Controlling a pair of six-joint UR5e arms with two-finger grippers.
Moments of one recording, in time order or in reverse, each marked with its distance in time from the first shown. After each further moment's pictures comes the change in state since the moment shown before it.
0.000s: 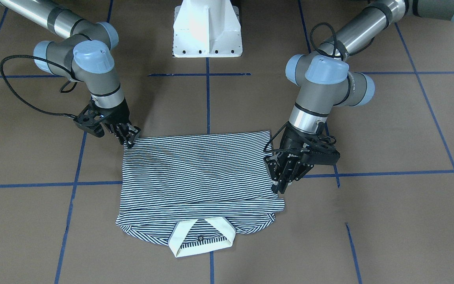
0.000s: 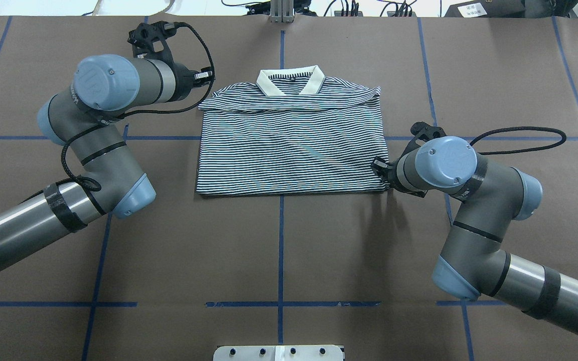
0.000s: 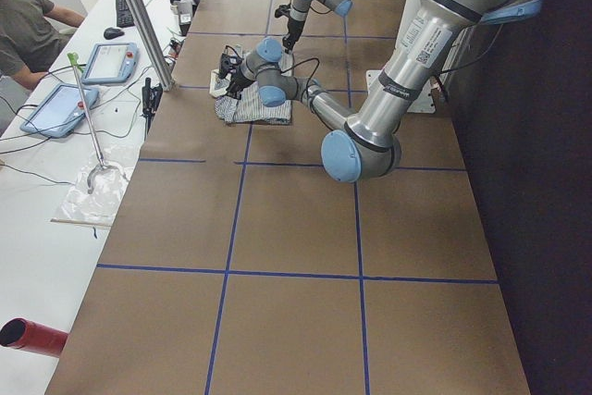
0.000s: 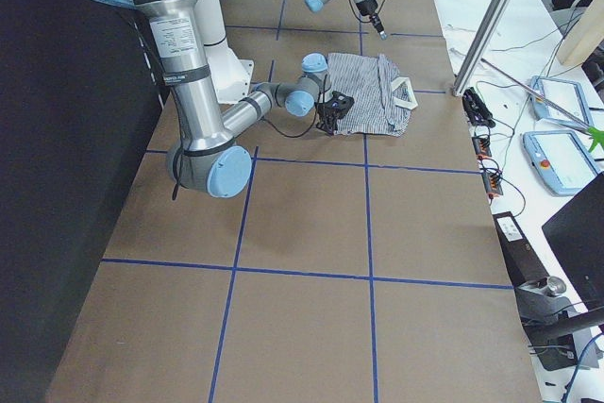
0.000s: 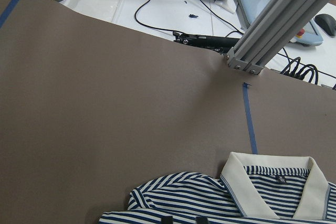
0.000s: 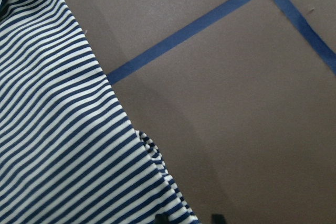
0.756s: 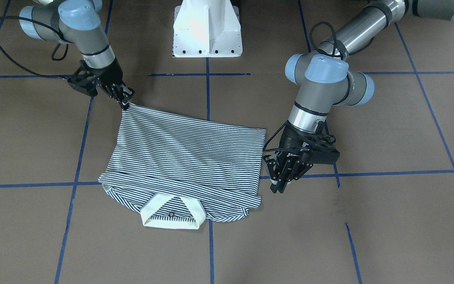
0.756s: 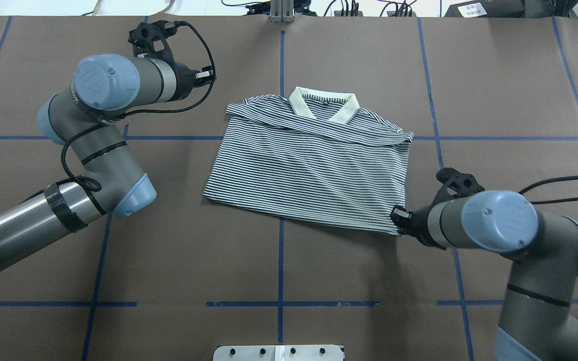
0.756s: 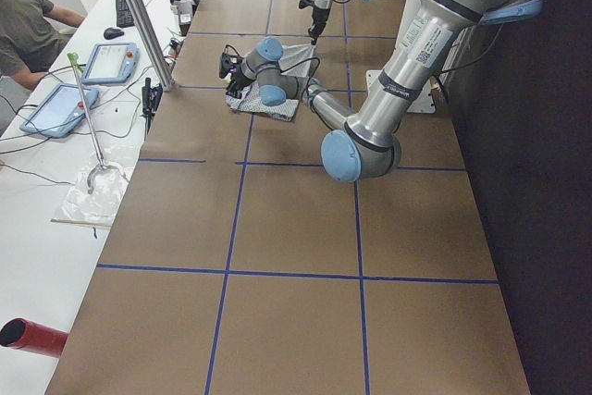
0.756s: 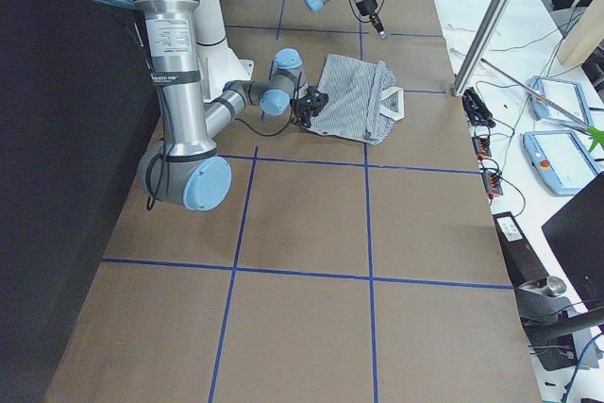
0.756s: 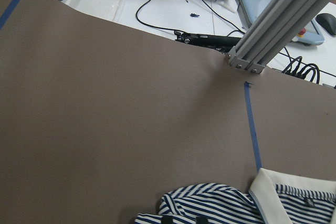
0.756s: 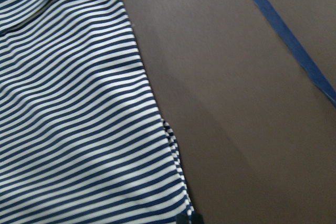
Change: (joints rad) left arm 0.000 -0.003 -0.015 0.000 -0.001 -0.019; right arm -0.177 -0.274 0.358 -0.001 0.007 0.126
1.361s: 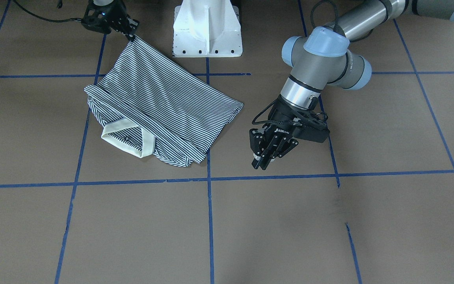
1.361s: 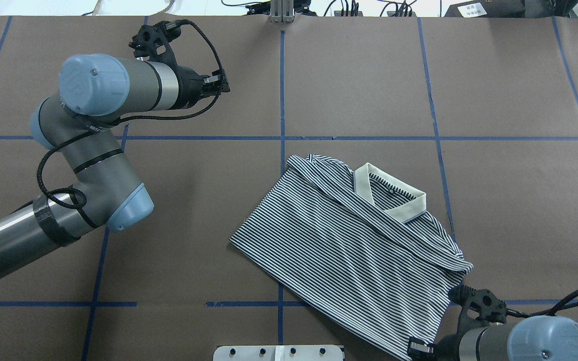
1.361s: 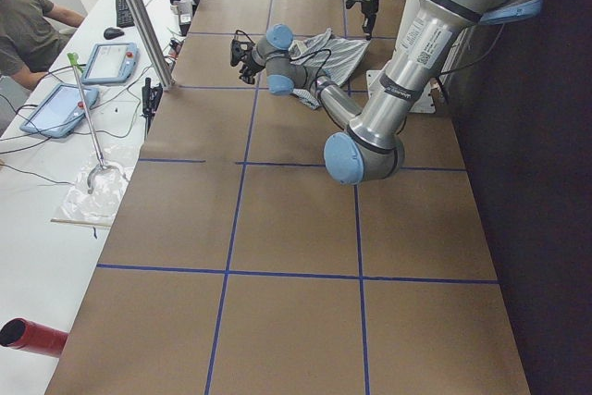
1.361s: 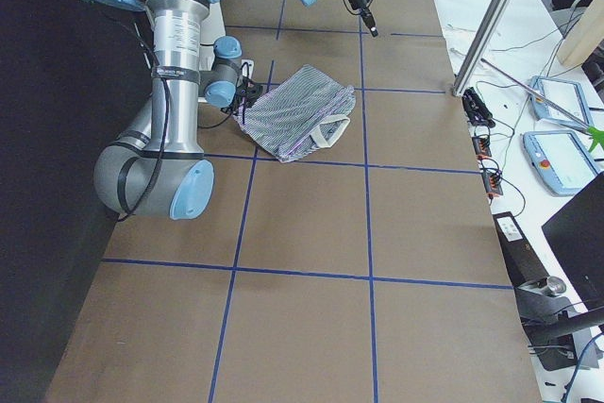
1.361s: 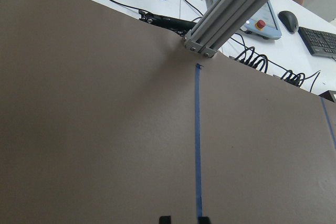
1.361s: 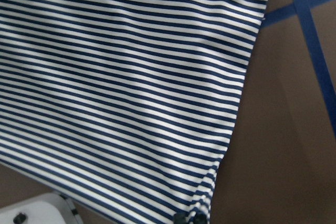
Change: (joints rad) left arm 0.024 0.048 -0.159 0.014 -0.094 -0.094; right arm -0.381 -0.206 0.247 0.001 0.004 0.105
